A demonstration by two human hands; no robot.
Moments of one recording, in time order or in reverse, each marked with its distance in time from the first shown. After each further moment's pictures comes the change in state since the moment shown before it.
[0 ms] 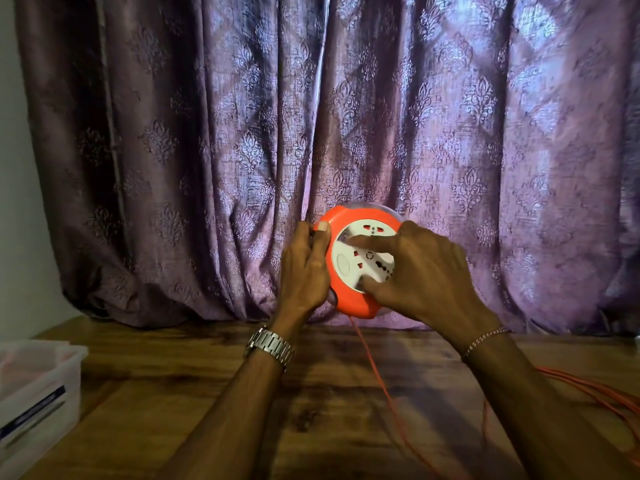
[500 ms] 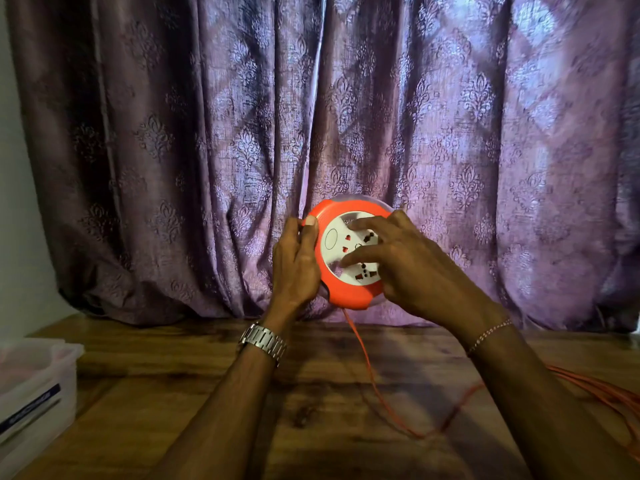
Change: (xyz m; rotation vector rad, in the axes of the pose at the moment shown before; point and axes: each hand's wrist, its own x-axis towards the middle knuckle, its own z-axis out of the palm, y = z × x) left_hand 0.002 0.001 -0.006 -0.051 0.030 -0.024; right_hand 0.007 0.006 -0.003 0.163 -0.114 -0.318
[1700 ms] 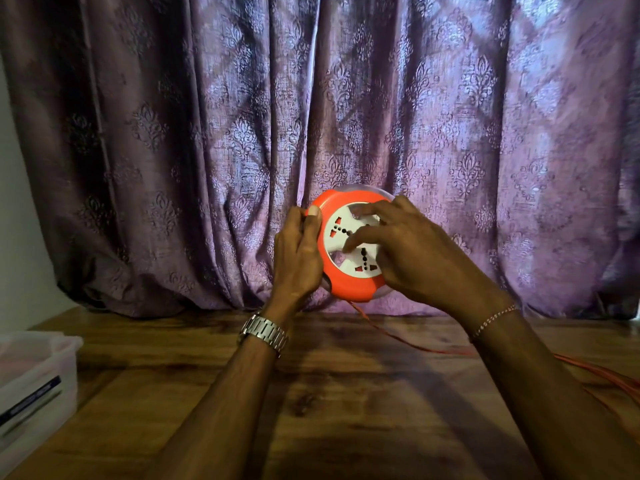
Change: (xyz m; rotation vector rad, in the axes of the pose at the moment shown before) left_hand -0.003 0.005 0.002 0.023 -0.029 -0.008; right_hand 0.000 -0.002 -0.008 -0.021 -0.011 0.056
